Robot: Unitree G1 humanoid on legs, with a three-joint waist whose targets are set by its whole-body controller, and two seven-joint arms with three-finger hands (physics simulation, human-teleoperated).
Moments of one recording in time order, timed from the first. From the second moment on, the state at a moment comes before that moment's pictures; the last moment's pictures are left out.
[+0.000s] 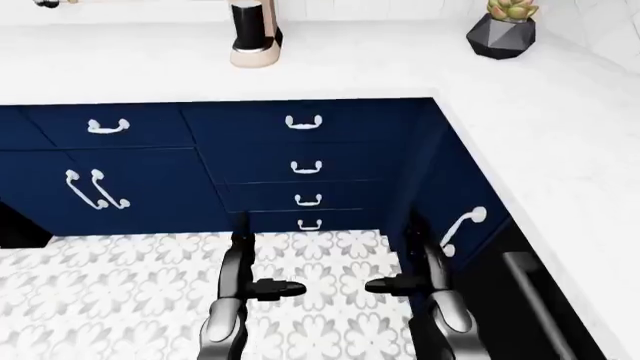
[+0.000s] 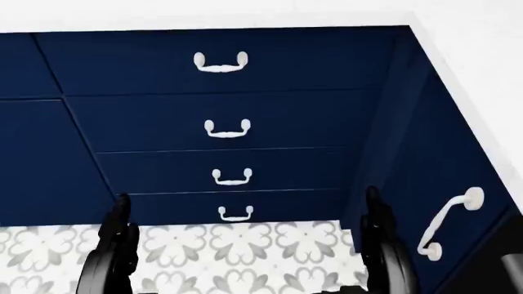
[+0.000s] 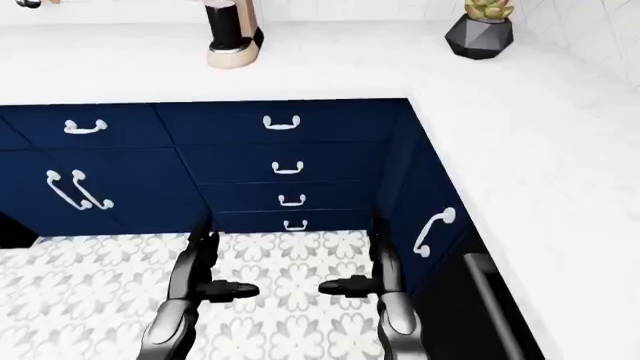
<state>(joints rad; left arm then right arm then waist) 0.03 0.02 0.04 0.09 -0.01 0.06 -0.04 0.03 -0.01 -0.04 0.09 0.01 0.06 0.04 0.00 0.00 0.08</state>
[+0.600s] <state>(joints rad) -0.08 0.04 0.07 -0.02 -0.05 0.19 -0.02 -0.09 -0.05 -0.07 -0.10 0.02 0.23 0.02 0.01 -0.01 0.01</state>
